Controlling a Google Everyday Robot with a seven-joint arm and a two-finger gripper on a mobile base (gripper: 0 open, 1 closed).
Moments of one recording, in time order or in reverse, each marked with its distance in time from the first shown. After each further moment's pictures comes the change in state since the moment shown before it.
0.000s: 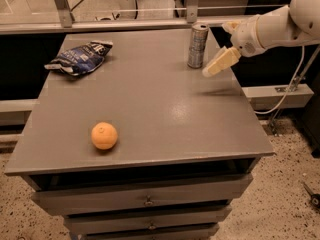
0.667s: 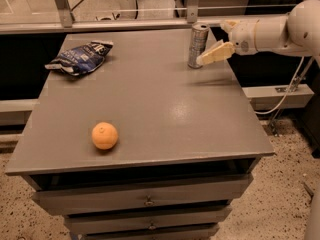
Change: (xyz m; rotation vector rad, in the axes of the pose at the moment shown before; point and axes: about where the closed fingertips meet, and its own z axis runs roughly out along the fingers) arm -0.006 -0.038 0.026 0.012 -0.241 0.142
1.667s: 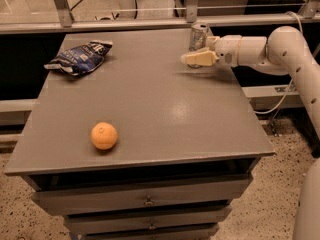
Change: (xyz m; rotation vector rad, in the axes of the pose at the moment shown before) arm 0.009 0.022 0.052 -0.111 -0.188 0.131
